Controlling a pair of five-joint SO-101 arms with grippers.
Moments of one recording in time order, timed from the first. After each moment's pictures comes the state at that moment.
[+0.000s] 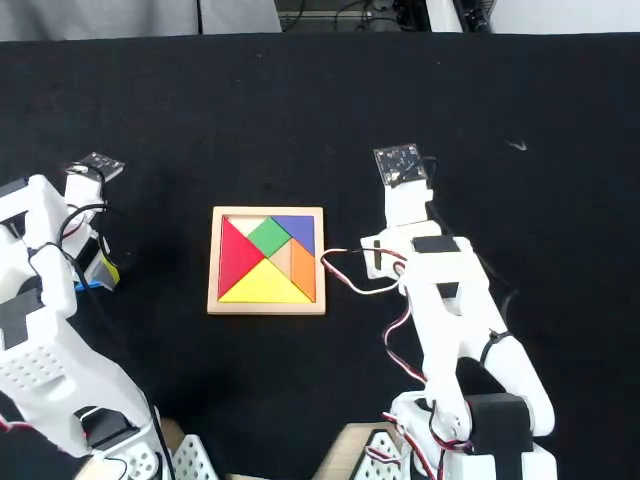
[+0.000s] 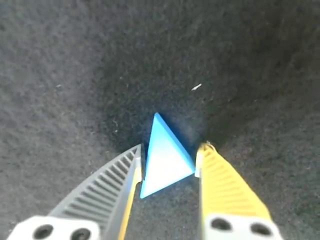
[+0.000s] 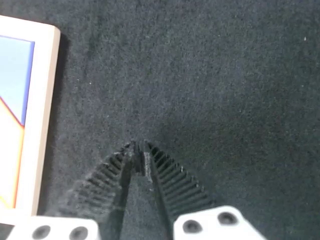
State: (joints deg) left arm -32.5 21.1 11.0 69.3 -53.1; right arm -3.9 -18.1 54.9 38.0 8.7
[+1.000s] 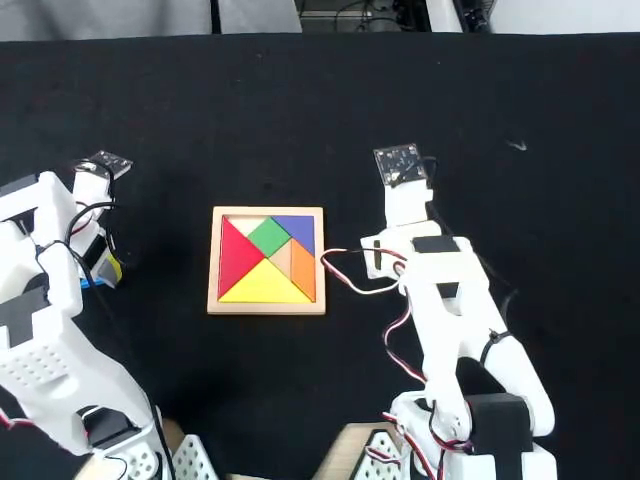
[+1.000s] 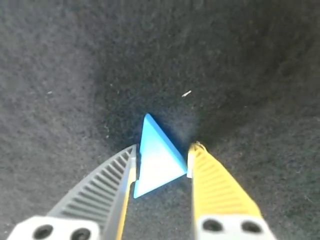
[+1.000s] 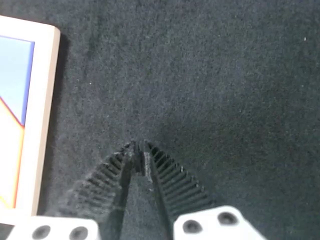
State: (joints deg) left arm -30.5 21.1 10.9 69.6 -51.0; right arm -3.9 -18.1 54.9 38.0 8.7
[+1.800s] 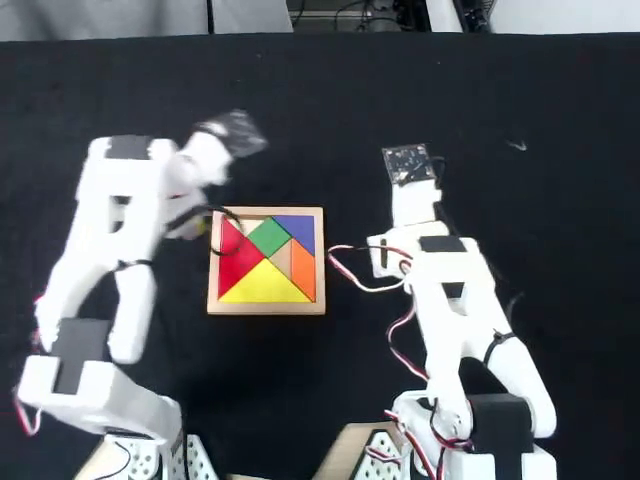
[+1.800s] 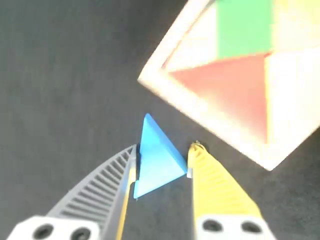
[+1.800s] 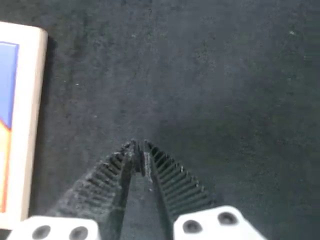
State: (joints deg) left arm -1.6 5.3 7.9 73.2 -55.3; right arm -1.2 -18.1 54.9 38.0 8.7
